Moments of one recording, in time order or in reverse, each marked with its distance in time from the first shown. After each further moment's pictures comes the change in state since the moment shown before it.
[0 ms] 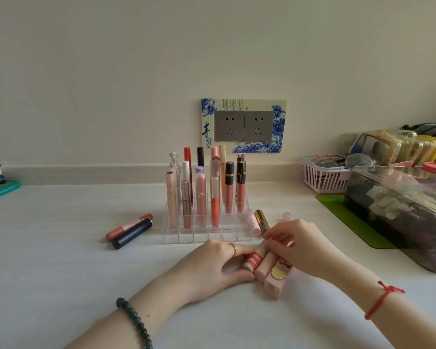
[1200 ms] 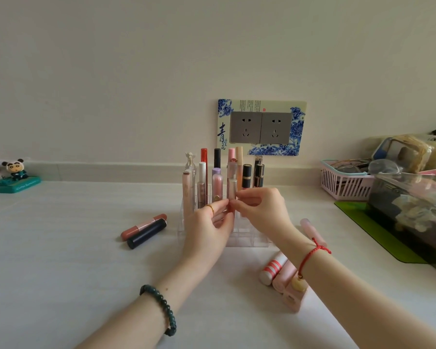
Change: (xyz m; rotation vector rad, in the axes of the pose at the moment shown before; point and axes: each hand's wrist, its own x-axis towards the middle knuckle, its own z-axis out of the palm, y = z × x) left_hand 0.026 -0.025 -0.010 -0.397 0.820 -0.259; right_hand 0.071 -0.070 0.029 0.542 0.256 -0.034
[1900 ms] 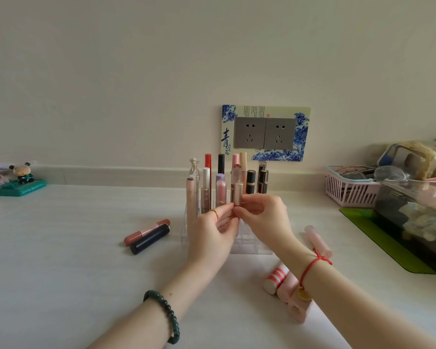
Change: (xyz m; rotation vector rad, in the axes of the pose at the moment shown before) left_hand 0.002 0.001 0.002 -0.042 -0.013 -0.011; right_hand 0.000 0.006 0.007 0.061 0.006 -0.039
